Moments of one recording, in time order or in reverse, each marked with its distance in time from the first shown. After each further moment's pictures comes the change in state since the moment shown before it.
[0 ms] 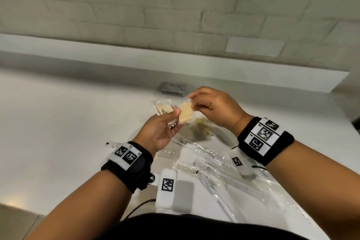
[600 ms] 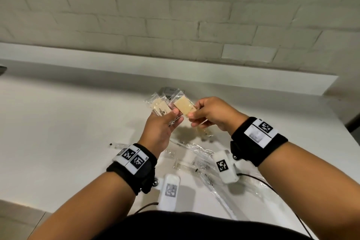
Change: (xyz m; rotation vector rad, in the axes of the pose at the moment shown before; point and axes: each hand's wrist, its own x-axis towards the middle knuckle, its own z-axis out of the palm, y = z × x) left_hand -0.013 -0.007 -0.001 0.046 -0.096 0.328; right_hand 0.005 -0.027 -0.005 0.791 -0.259 0.865
